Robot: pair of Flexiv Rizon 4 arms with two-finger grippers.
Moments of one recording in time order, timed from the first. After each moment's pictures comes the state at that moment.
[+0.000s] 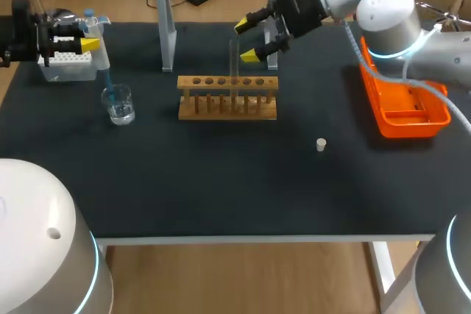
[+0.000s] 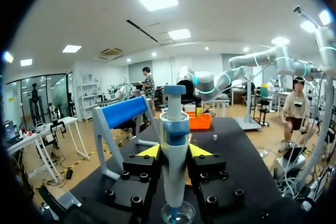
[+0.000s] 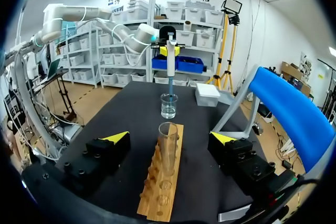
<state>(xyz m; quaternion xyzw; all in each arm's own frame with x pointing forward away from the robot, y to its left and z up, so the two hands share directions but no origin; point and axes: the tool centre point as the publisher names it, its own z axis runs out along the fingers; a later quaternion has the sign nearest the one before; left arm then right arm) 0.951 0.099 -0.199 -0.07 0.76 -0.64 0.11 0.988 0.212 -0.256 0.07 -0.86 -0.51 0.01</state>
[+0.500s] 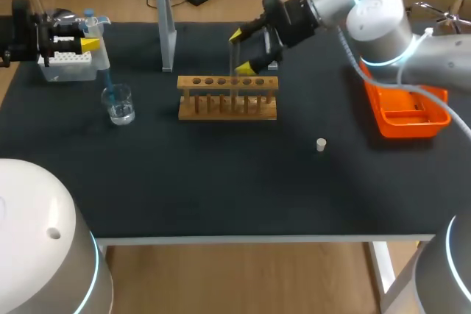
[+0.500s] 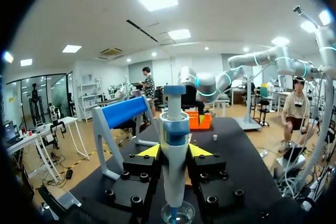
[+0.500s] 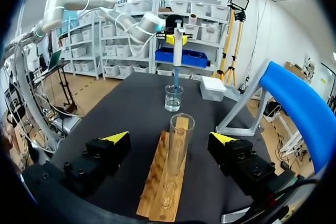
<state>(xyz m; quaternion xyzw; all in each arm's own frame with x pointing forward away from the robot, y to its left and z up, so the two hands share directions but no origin) 0.951 0.099 -0.199 -0.07 0.76 -0.64 0.11 0.978 0.223 -0.280 0.09 -0.87 -0.49 0.00</state>
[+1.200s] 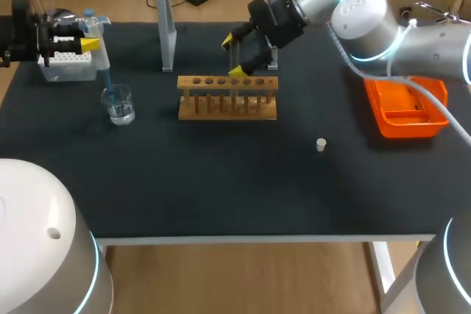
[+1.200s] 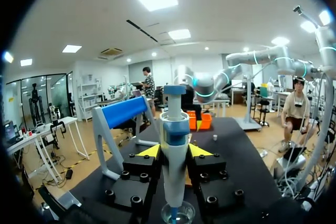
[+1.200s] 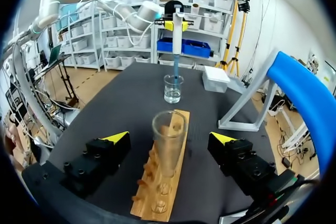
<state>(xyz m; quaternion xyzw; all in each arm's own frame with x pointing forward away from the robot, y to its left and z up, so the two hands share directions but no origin) 0.951 0.099 -0.199 -0.07 0.76 -0.64 0.11 0.988 0.237 -0.297 0.10 -0.89 -0.45 0.02</state>
